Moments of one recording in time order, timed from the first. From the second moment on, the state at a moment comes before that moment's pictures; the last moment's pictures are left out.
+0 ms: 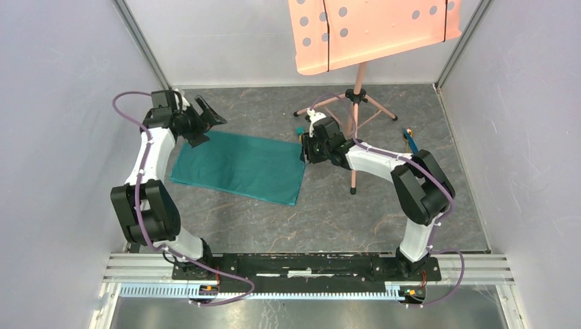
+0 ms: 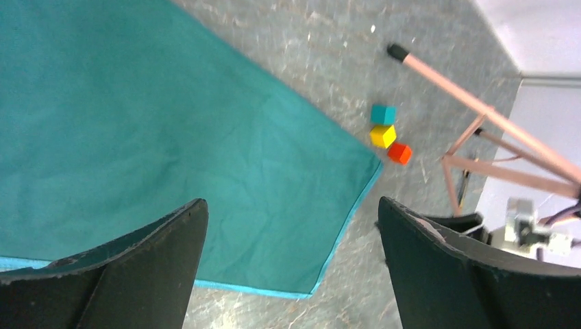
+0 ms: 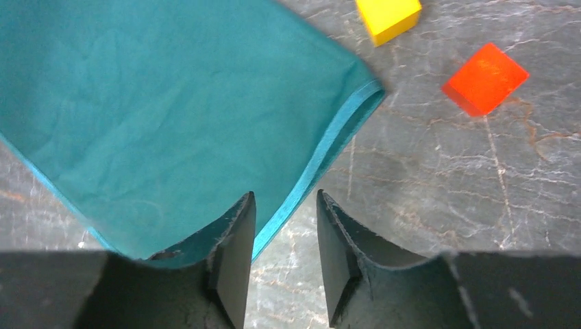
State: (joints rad) left arm 0.20 1.57 1.33 -0.57 0.43 -0.53; right arm 0.63 1.82 1.17 -0.08 -0.05 0.32
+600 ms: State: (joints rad) left arm 0.11 1.33 1.11 -0.57 0.41 -0.51; right arm 0.57 1.99 1.19 0.06 -0.04 0.36
